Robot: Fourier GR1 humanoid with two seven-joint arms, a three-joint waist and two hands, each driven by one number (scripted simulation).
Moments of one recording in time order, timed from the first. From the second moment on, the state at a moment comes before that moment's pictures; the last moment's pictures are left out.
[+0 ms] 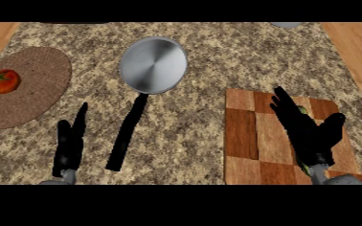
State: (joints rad) left arm 0.00 0.26 -0.14 -1.30 0.10 0.31 0.11; right arm -0.05 -0.46 0.33 -1.54 -0.48 -0.24 0.11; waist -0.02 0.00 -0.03
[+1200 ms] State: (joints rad) left arm 0.11 0.42 -0.17 -1.63 0.02 0.21 0.13; right arm 0.31 -0.98 0.01 -1.71 -0.33 -0.48 0.49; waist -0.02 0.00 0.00
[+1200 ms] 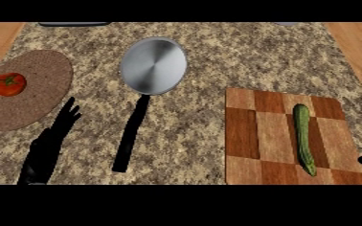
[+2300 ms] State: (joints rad) left arm 0.06 0.37 -0.15 -1.60 -0.02 0.15 0.13; right arm -0.18 -1.02 0.19 -1.63 -0.38 0.01 1.00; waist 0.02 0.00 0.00
